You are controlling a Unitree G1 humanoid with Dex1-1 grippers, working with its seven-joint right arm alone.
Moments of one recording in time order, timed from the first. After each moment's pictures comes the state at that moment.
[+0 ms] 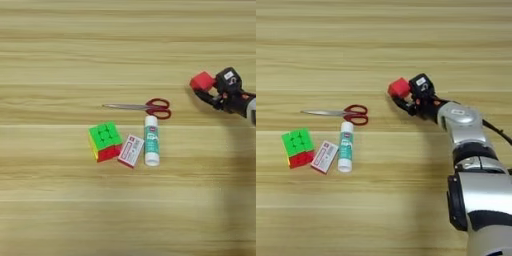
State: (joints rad) arm -0.70 -0.53 -0.07 1.19 -0.05 -0.27 0.68
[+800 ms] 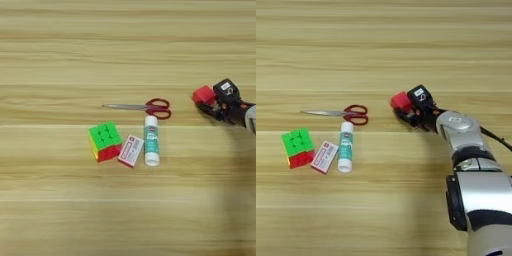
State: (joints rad) arm -0.71 -0.53 -0.04 1.26 -0.10 -0.24 0.66
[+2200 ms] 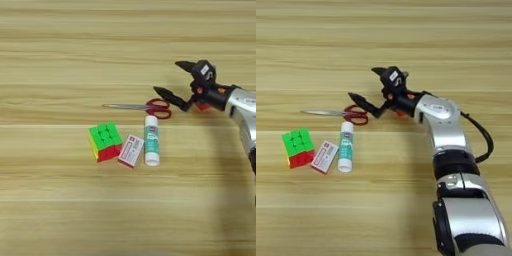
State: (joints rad) arm -0.51 -0.42 -0.05 0.55 0.10 -0.13 0.95
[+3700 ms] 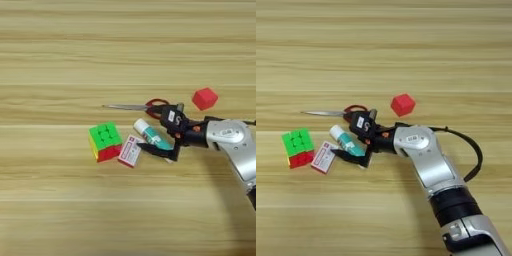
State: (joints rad) arm -0.28 -0.47 0.21 0.24 -0.05 -0.01 0.95
